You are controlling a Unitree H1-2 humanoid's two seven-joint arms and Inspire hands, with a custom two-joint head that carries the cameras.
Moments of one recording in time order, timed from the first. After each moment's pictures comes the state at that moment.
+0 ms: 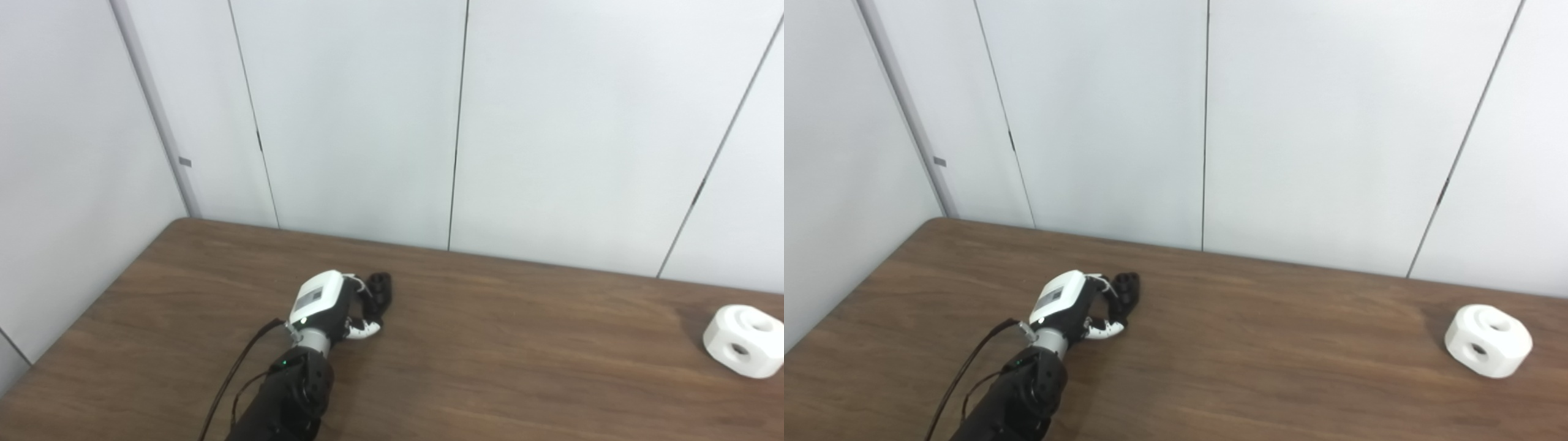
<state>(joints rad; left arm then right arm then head) -0.33 0.28 -0.23 0.04 0.76 0.46 -0.10 0.74 -0.01 0.05 -0.62 -0.02 -0.22 -0.04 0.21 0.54</state>
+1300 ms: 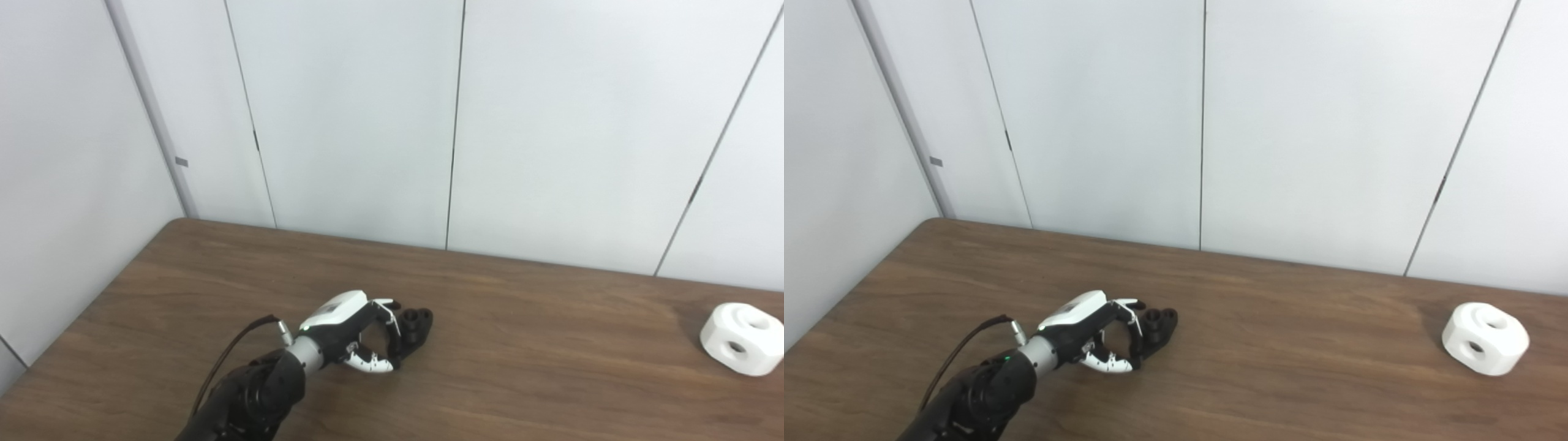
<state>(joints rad) -0.30 0.44 -0.25 -0.09 0.54 0.24 -0.37 0.73 -0.01 0.05 -0.62 -0.04 -0.22 -0.04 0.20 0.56</state>
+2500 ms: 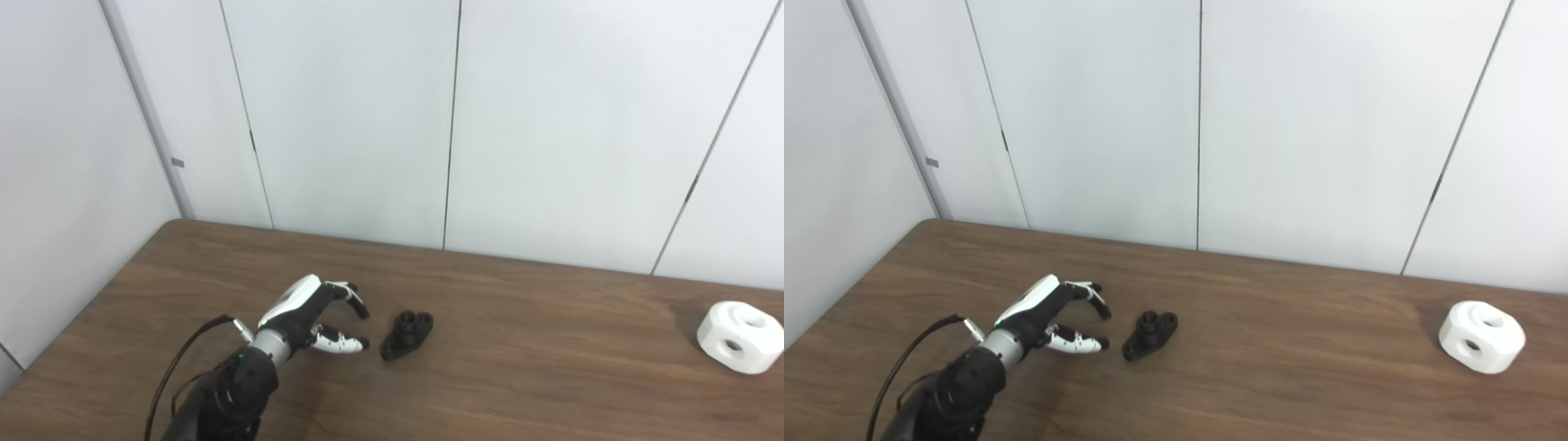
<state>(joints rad) -0.23 0.29 -0.03 -0.25 0.68 0.47 -0.39 0.72 -0.01 0.06 -0.62 -0.05 -0.22 -0.04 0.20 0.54</state>
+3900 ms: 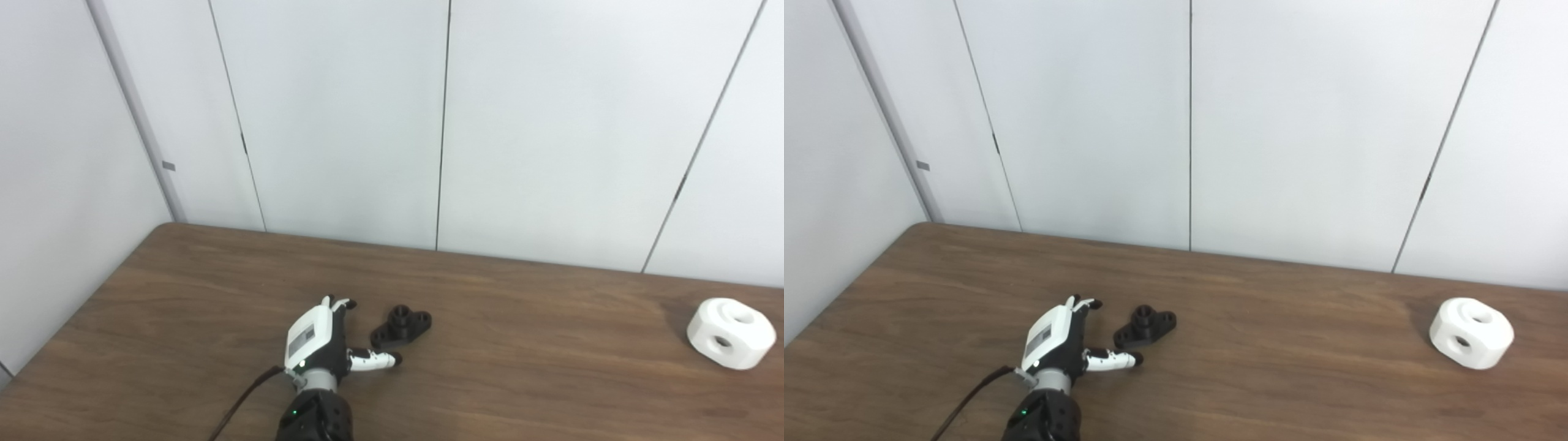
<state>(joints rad) -0.20 -0.16 0.16 -0.12 1.20 0.45 -0.29 0.72 -0.01 0.06 -0.62 -0.05 -0.24 -0.04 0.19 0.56</state>
